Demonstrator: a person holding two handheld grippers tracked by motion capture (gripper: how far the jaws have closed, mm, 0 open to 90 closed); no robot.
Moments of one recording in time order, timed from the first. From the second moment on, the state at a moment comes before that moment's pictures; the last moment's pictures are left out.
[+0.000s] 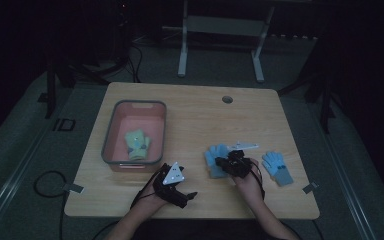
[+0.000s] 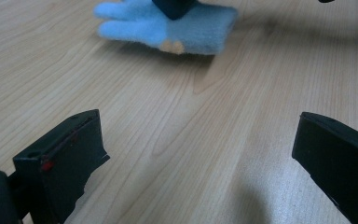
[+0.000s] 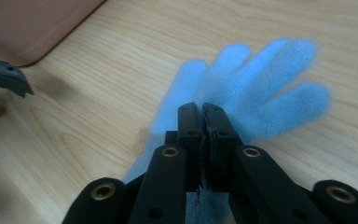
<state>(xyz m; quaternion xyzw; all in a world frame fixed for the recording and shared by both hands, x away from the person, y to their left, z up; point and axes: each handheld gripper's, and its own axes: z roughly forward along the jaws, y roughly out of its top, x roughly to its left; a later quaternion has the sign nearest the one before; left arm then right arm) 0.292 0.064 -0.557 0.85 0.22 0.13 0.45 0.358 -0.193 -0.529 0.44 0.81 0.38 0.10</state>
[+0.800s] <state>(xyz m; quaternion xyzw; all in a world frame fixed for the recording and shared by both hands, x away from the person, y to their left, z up) 0.291 0.063 -0.559 0.86 0.22 0.13 0.44 0.361 -0.221 -0.512 0.37 0.84 0.37 0.13</state>
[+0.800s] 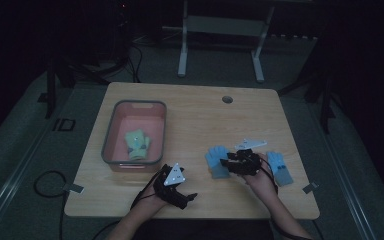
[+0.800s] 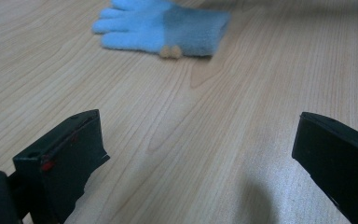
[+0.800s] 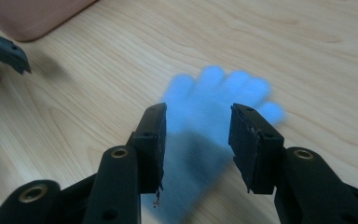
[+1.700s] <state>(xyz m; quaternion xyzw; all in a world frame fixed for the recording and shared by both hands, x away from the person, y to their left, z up) 0.291 0.064 -0.559 0.86 0.22 0.13 0.45 0.366 -0.388 -0.512 0.42 0.83 0.33 0.18</state>
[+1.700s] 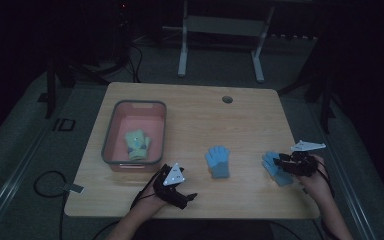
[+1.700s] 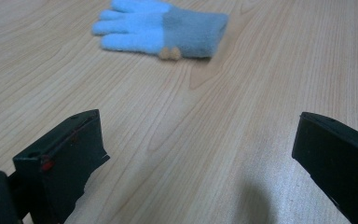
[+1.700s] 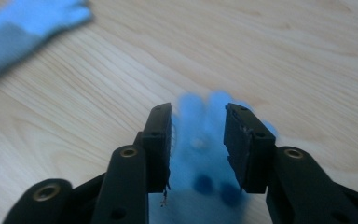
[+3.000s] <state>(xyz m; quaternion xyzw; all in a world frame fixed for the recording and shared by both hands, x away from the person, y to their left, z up) 0.289 0.066 -0.558 0.85 0.22 0.14 0.45 0.355 -0.293 -0.477 0.51 0.75 0.36 0.22</state>
